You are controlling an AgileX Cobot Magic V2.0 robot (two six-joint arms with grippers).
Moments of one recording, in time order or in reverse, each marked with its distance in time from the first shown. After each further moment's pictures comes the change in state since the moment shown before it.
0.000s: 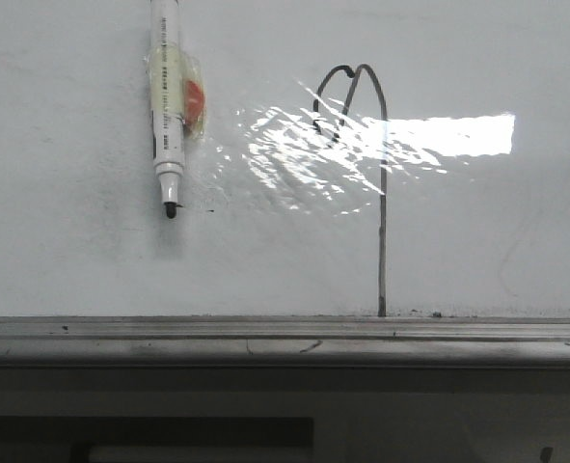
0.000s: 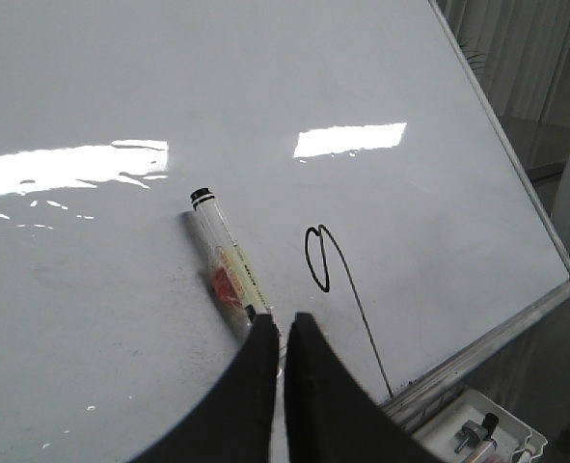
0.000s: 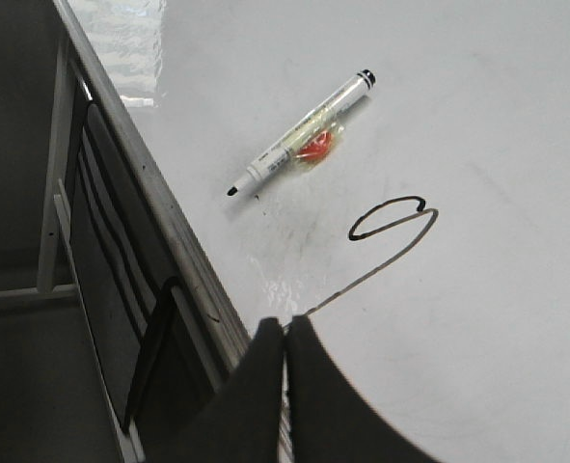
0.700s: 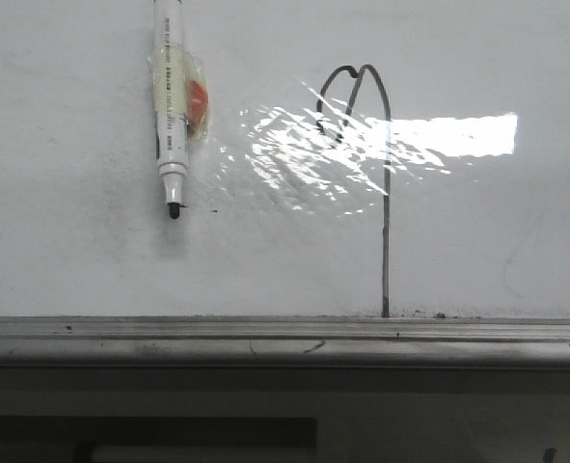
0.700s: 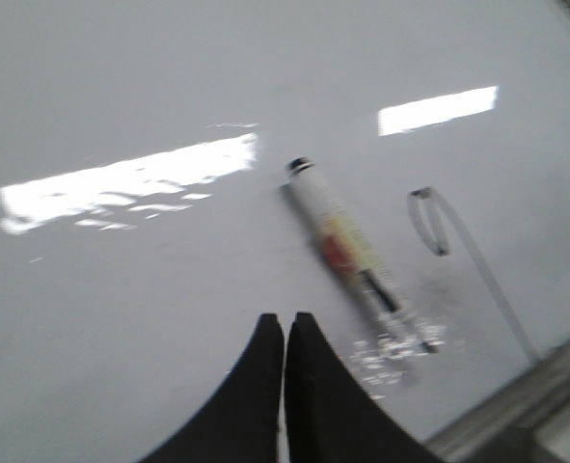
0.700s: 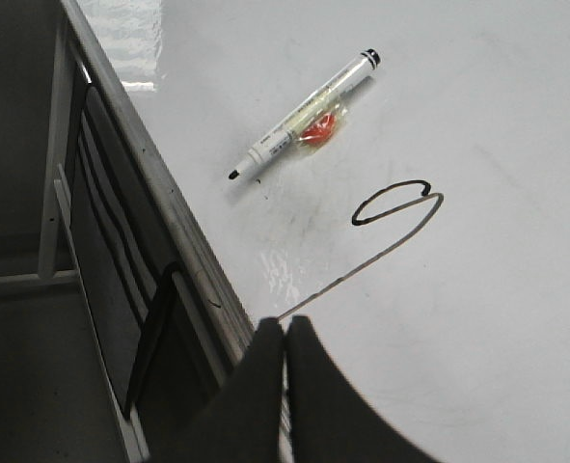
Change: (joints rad) left arm 0.070 -0.026 0.061 0.290 -0.092 -0.116; right arm 0.000 0.000 0.004 0.000 0.019 0.000
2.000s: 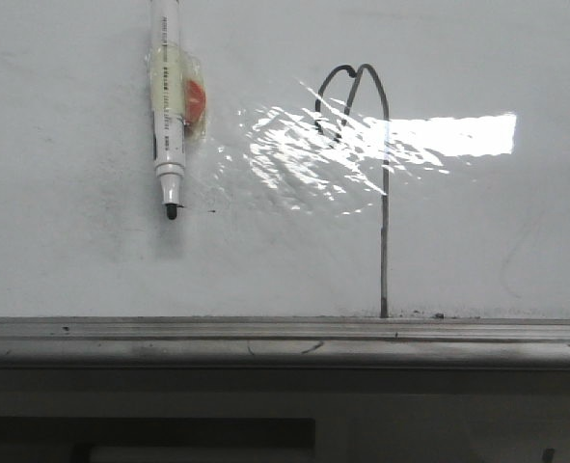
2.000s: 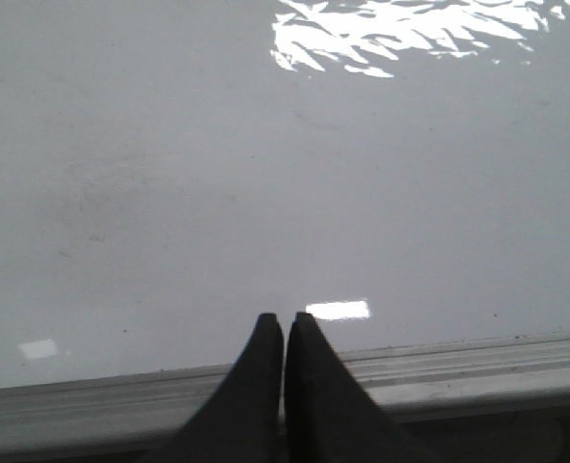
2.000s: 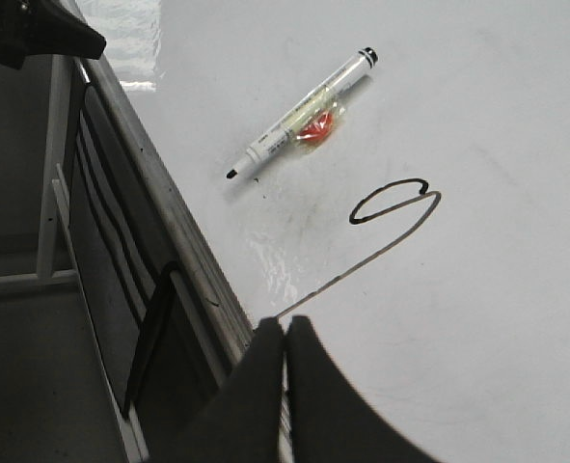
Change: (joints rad) left arm 0.319 -0.117 0.238 0.699 0.059 -0.658; right arm 0.000 0.000 0.000 -0.002 0.001 0.000
